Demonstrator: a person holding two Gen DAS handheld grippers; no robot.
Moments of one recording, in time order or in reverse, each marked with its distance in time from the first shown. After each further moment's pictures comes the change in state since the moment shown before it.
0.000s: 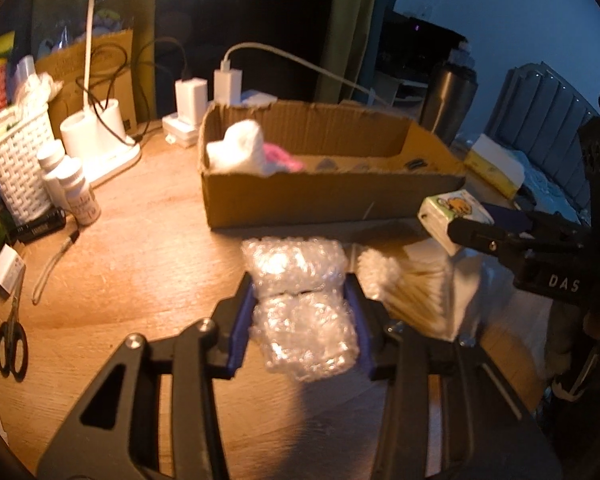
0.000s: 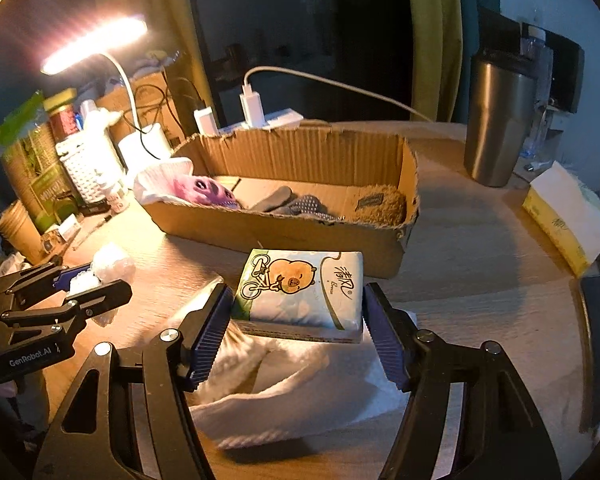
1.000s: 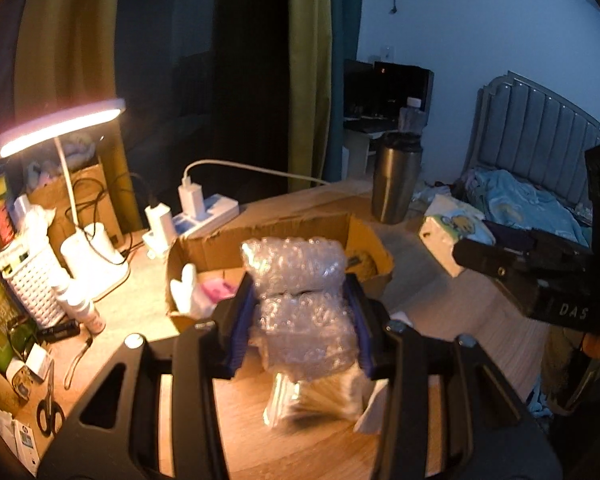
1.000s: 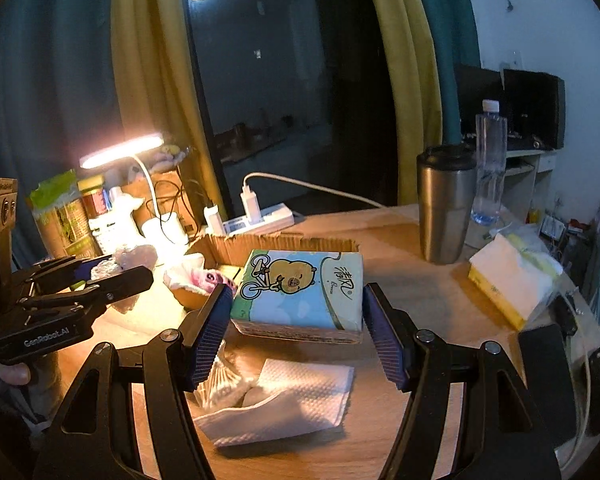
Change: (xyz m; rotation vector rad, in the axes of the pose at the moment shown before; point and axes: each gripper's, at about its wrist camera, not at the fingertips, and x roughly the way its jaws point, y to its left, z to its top) left arm -0.063 -0.076 0.061 0.135 -0.218 0.008; right arm -0.099 -0.043 0.023 0.016 -0.271 0.039
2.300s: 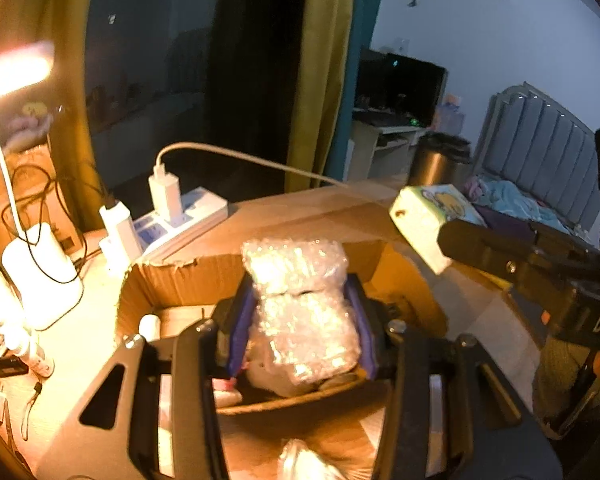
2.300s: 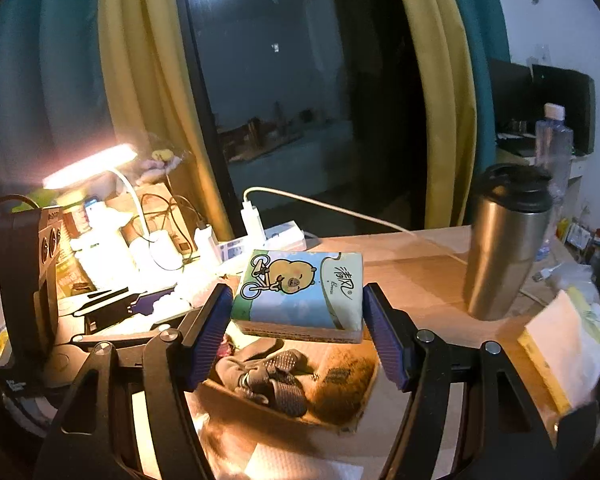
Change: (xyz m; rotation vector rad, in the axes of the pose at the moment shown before) left arm 0.121 0.028 0.035 -0.086 0.059 -0.044; right arm 0.110 -0.008 0.052 -0.010 0.038 0.076
